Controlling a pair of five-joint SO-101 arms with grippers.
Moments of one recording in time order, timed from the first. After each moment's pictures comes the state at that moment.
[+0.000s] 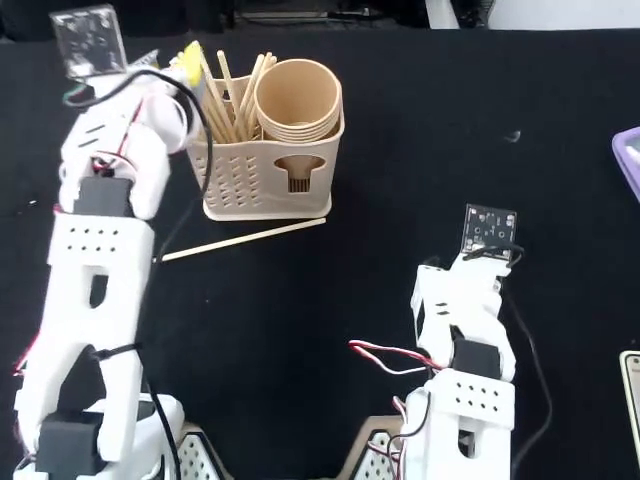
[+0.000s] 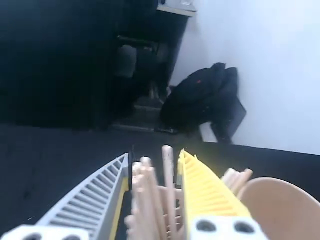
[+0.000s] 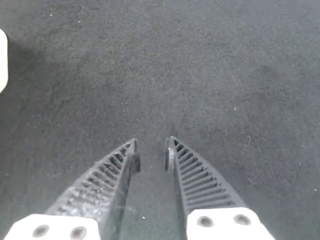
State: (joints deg) left arm -3.3 -25.3 17.9 26.8 9.5; right arm 13.1 -71.3 87.6 36.4 0.5
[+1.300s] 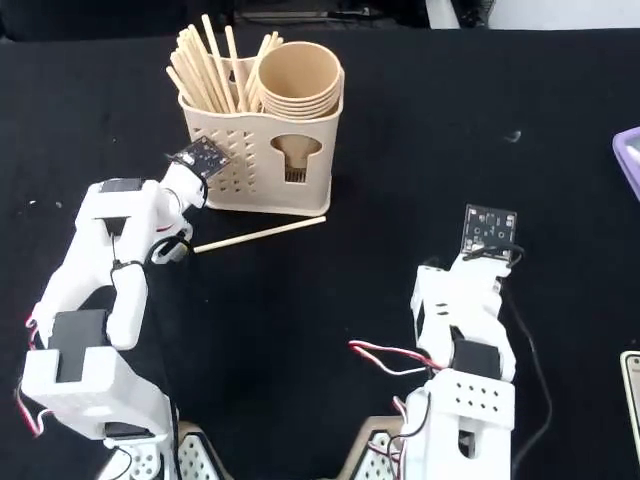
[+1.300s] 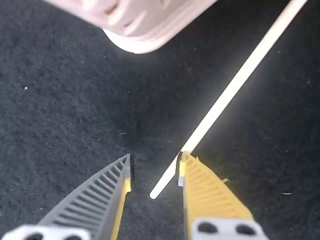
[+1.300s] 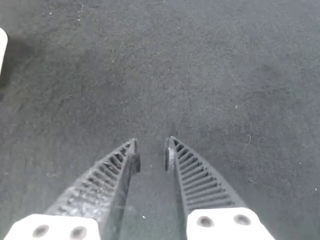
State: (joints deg) left arm -9.9 6.1 25.9 50.9 -49.1; right arm 13.1 -71.3 87.9 36.4 0.5
